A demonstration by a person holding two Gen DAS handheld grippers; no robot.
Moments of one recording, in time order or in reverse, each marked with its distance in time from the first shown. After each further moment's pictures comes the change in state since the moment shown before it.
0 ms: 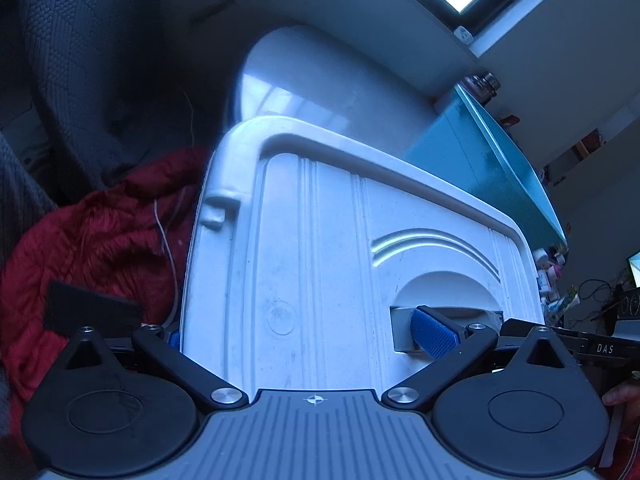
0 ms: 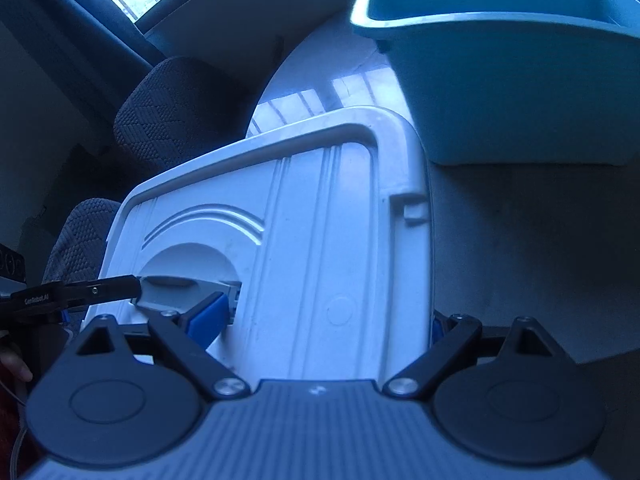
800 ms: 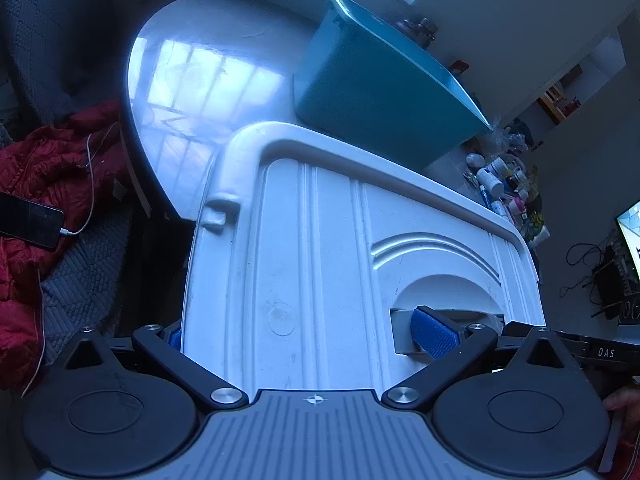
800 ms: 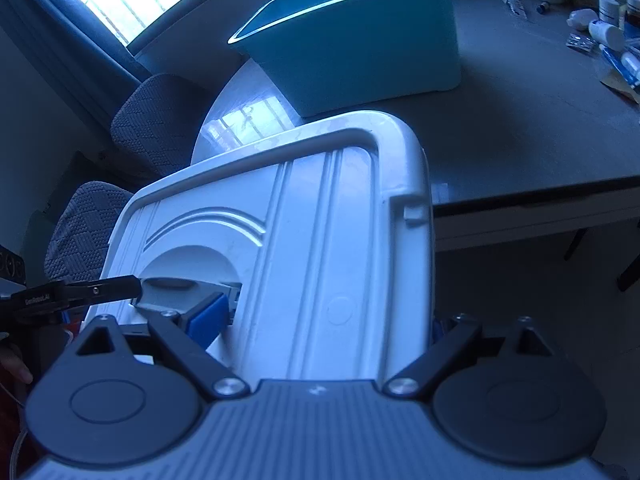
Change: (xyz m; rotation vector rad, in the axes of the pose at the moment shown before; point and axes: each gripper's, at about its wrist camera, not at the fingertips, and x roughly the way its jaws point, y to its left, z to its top) left arm 0.008 -0.164 -0.185 0.053 -0.007 -0.009; right arm -0.141 -0.119 -0.133 0.034 -0.062 -0.009
